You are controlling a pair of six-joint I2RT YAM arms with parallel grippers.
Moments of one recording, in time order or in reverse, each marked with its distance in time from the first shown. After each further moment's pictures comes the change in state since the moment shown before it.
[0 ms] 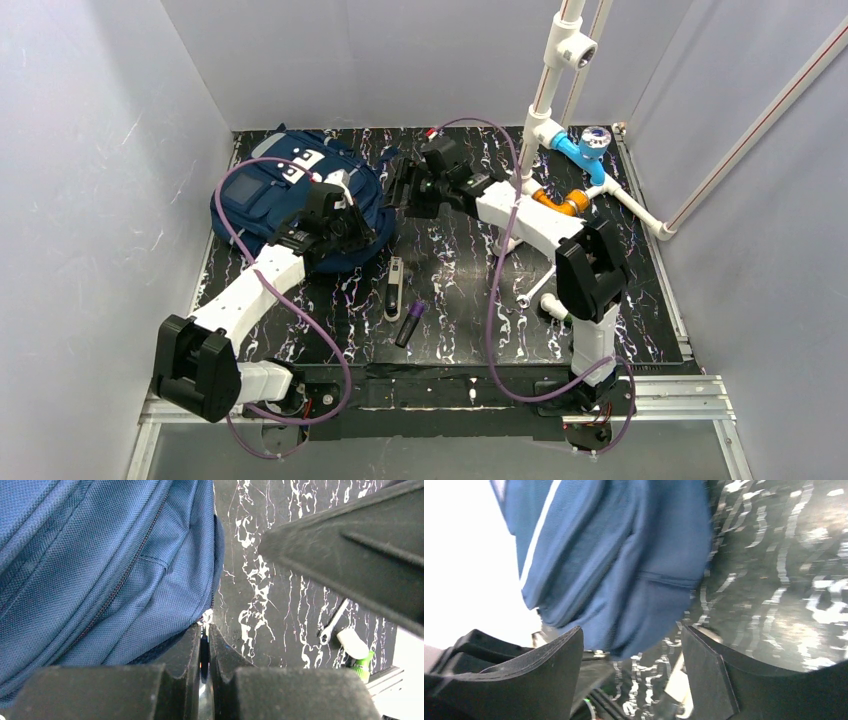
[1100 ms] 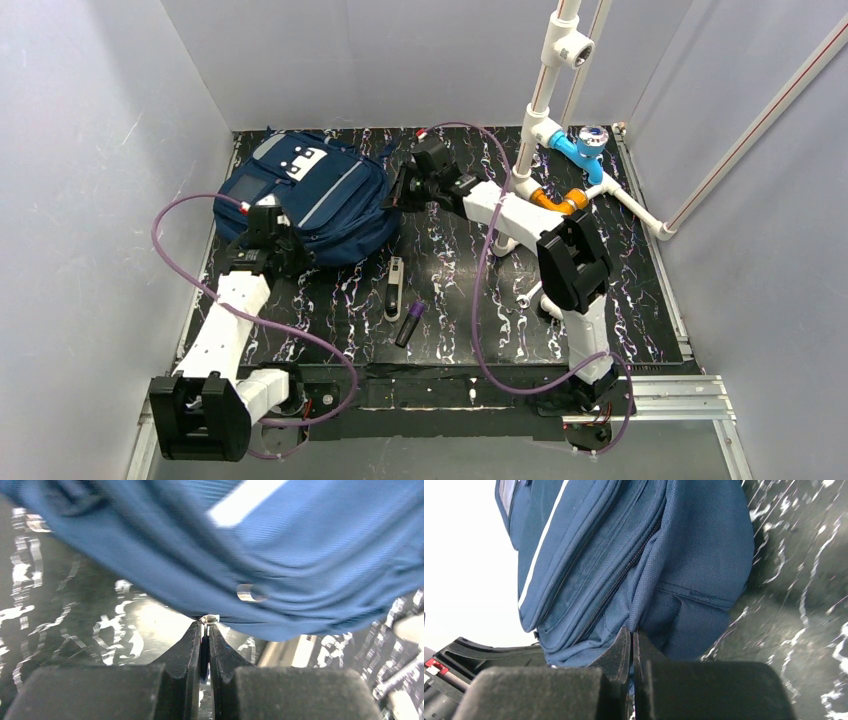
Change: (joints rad) left arm 0.326 -0.206 -0.121 -0.216 -0.074 0.067; right arm 0.027 0.077 0.002 0.155 -0.008 0.060
